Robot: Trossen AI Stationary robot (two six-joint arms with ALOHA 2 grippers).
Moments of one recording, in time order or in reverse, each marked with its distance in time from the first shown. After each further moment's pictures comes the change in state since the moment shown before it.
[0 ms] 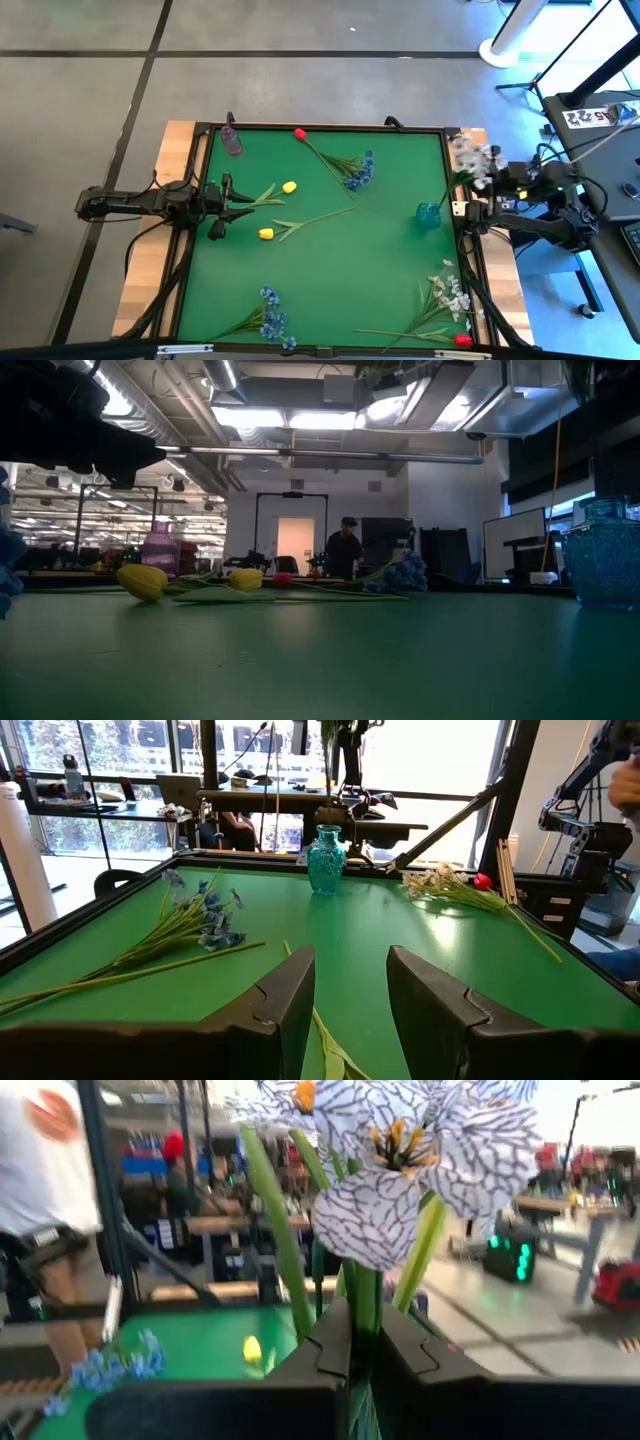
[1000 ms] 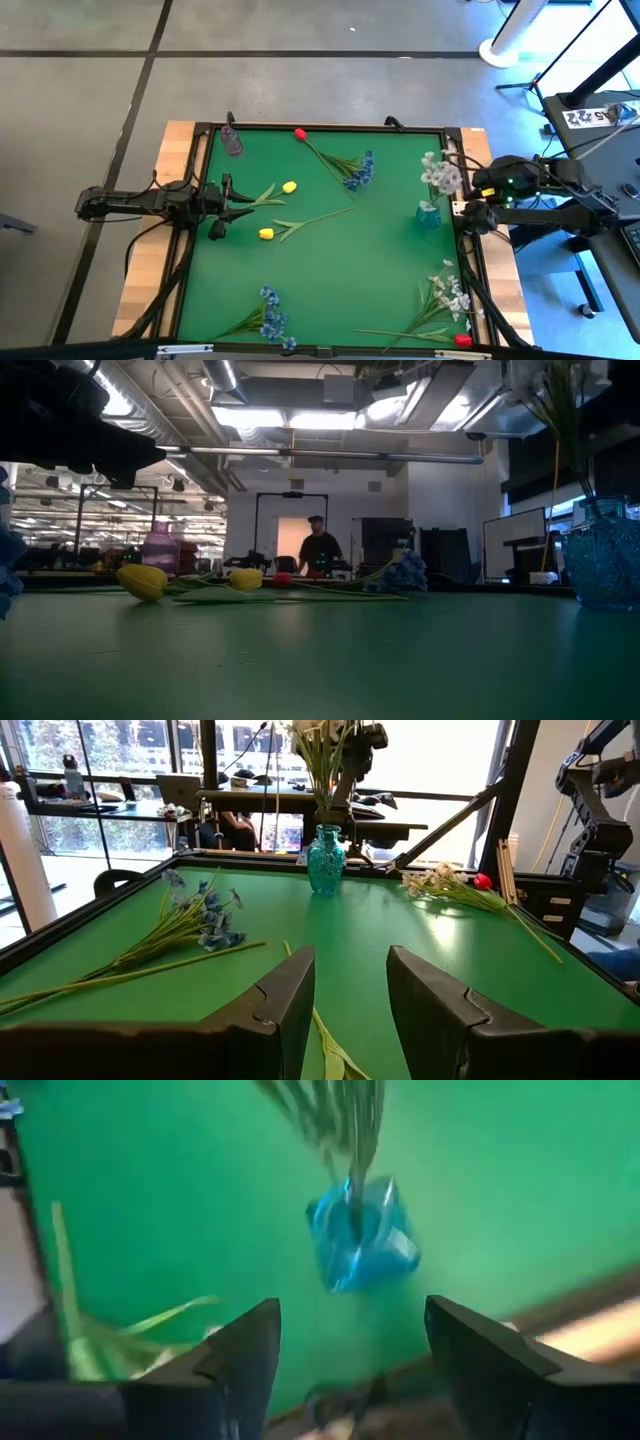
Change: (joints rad) left arm 0.000 0.000 0.000 0.000 0.000 0.000; right arm 0.000 0.456 0.341 -0.959 -0.112 0.341
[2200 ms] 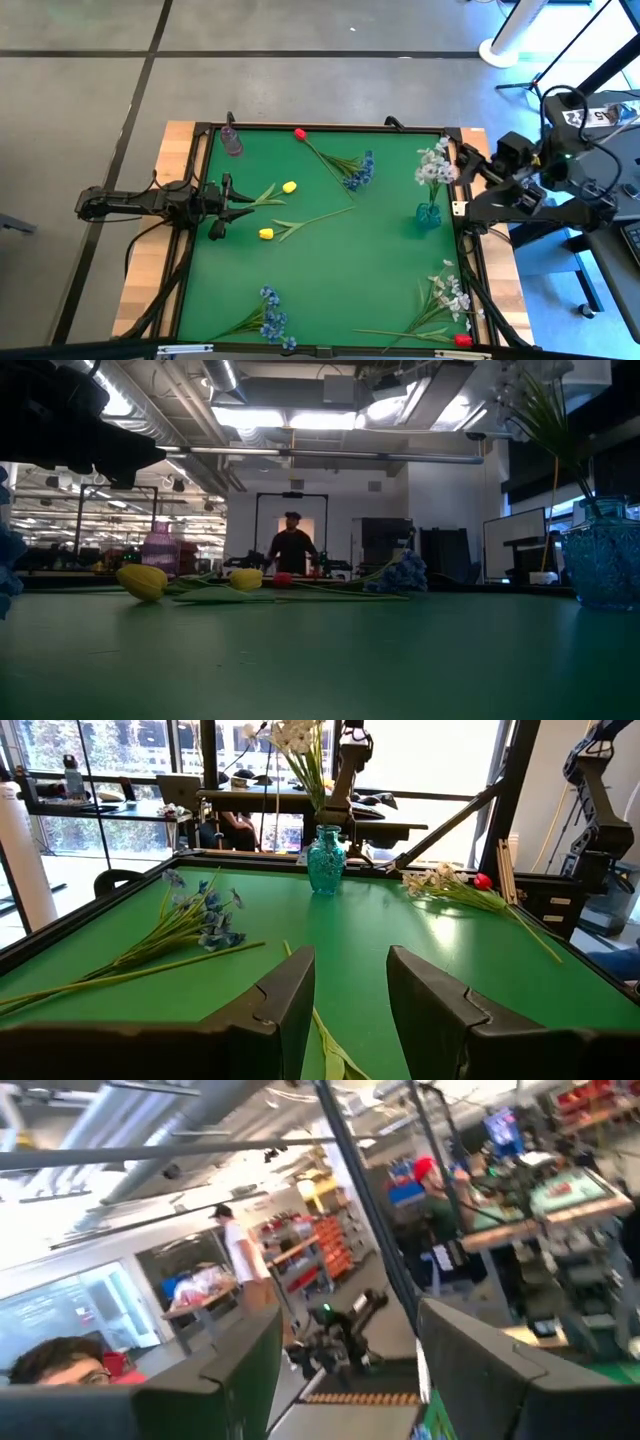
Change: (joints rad) left arm 0.000 0.000 0.000 0.000 0.000 0.000; right arm 0.010 0.142 0.033 1.433 -0.550 0.253
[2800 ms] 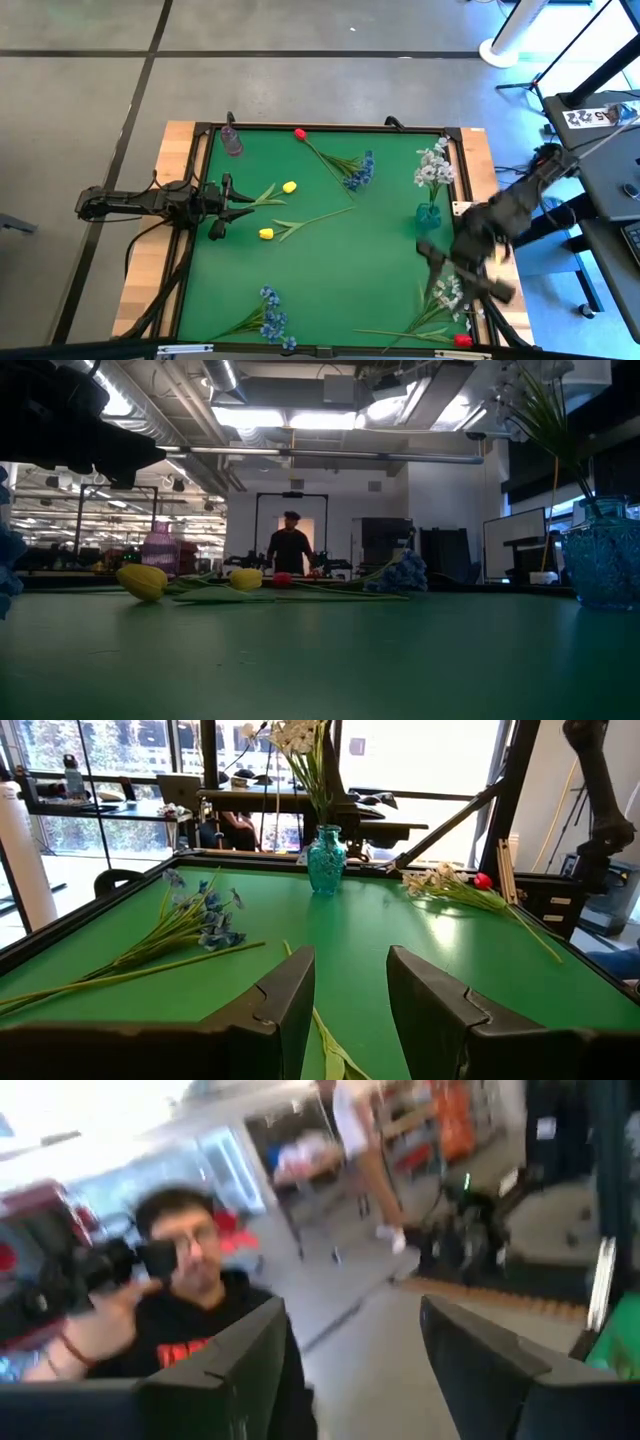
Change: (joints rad) left arm 0.000 0.000 0.000 0.000 0.000 0.000; right arm 0.906 0.432 0.037 0.081 0.489 -0.216
